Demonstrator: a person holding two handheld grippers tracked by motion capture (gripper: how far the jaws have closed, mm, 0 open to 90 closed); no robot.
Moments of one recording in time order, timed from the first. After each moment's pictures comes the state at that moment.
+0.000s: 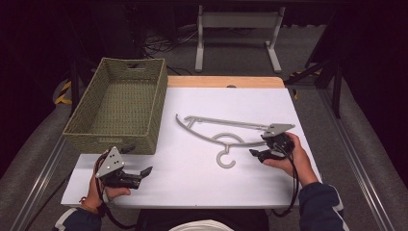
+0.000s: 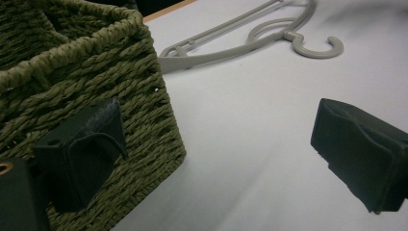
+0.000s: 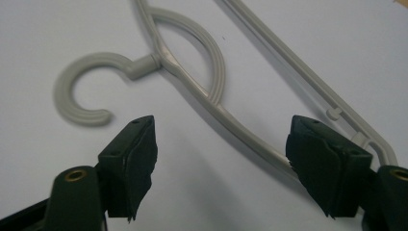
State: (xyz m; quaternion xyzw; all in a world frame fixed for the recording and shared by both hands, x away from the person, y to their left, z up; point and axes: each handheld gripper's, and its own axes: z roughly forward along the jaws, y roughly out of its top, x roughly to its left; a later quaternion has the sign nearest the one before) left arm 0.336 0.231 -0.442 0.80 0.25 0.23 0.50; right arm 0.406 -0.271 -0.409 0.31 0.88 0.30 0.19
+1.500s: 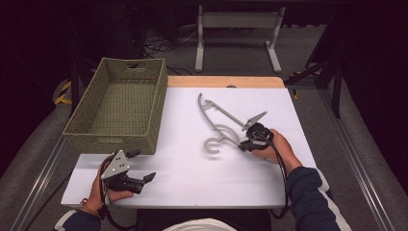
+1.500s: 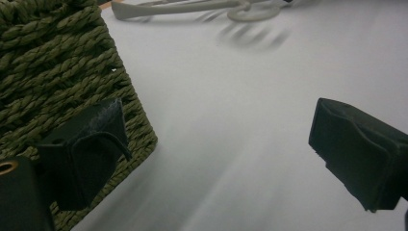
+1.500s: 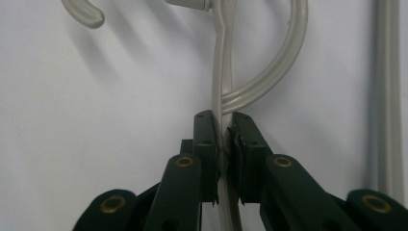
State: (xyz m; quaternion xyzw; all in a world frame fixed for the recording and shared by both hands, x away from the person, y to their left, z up) left arm 0.334 0.223 -0.450 0.82 0.23 0.20 0.49; right arm 0.452 -0.232 -0.422 0.29 0.92 0.25 0.07
